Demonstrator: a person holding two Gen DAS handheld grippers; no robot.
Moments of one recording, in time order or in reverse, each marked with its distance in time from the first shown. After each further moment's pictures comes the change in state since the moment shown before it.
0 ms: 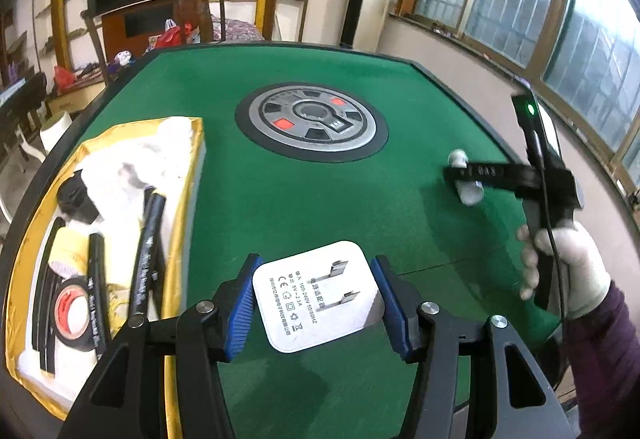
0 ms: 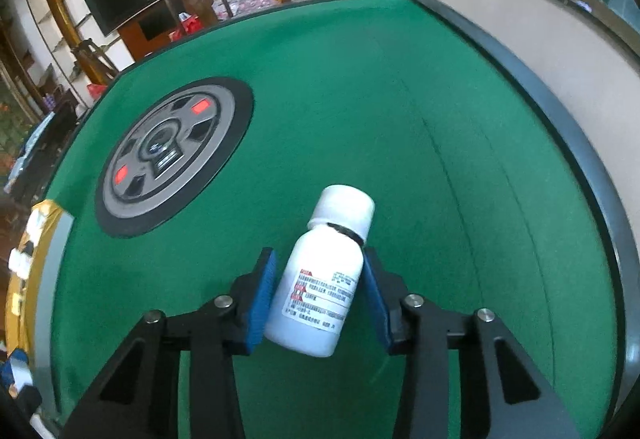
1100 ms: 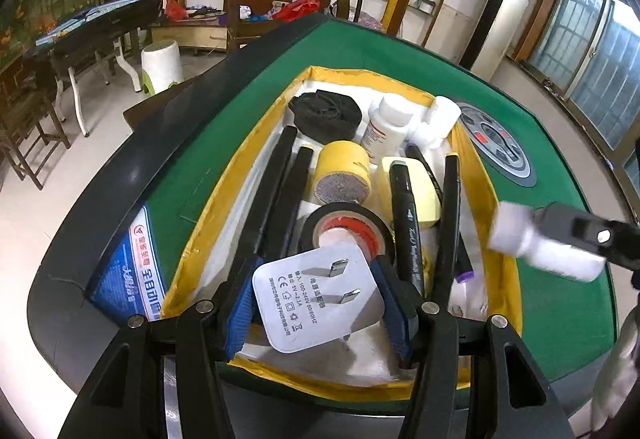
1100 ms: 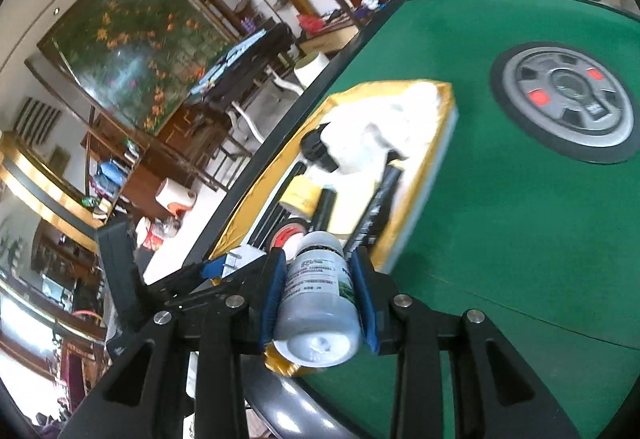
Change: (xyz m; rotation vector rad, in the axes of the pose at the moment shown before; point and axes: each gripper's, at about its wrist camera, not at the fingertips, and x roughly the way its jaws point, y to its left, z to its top) left arm -0.036 0.184 -0.059 -0.322 0.007 0.229; right arm -0.073 0.274 -0.090 -0.334 0.165 0.666
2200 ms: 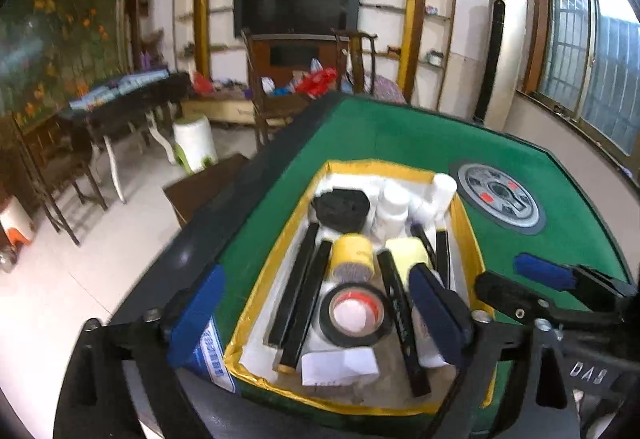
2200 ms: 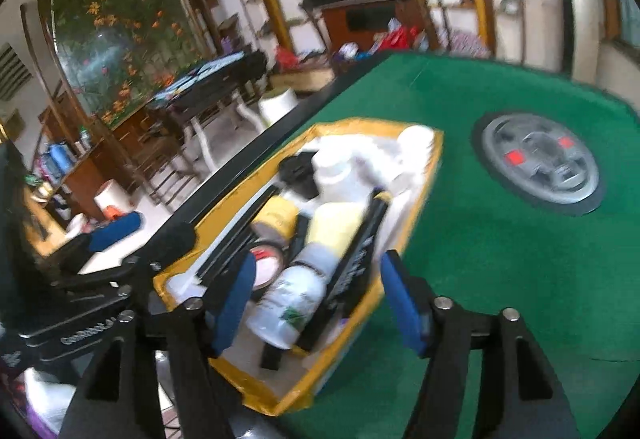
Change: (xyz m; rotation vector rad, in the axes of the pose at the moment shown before) left arm -0.064 -0.026 0.011 0.072 -0.293 0.176; right arm 0.008 0.042 -0.026 -0.181 -0.218 -0.285
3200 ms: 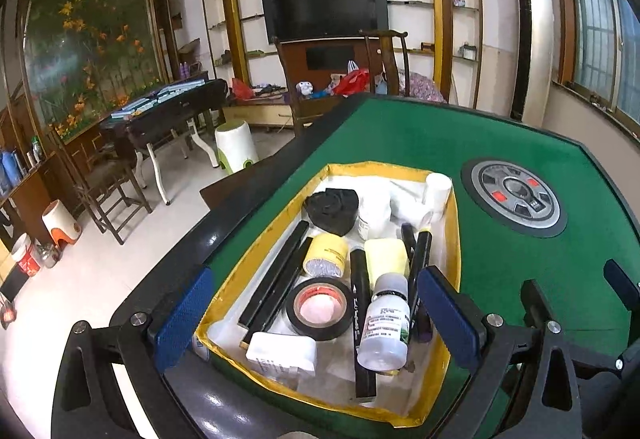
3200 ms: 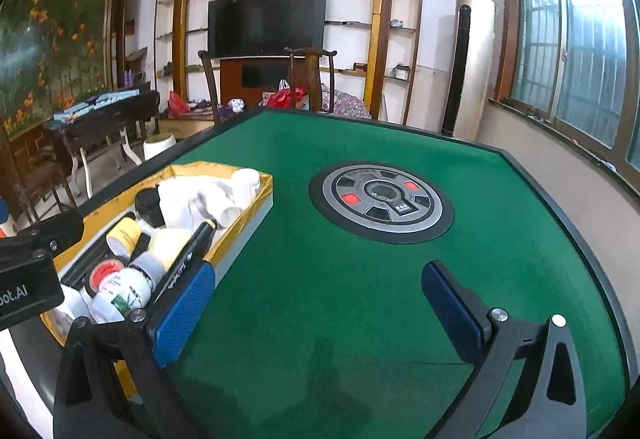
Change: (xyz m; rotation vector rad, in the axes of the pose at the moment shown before) left arm -0.009 -0.068 -0.003 0.013 0.025 0.167; right arm -0.035 -0.046 -0.031 -0.038 -0.191 -0.459
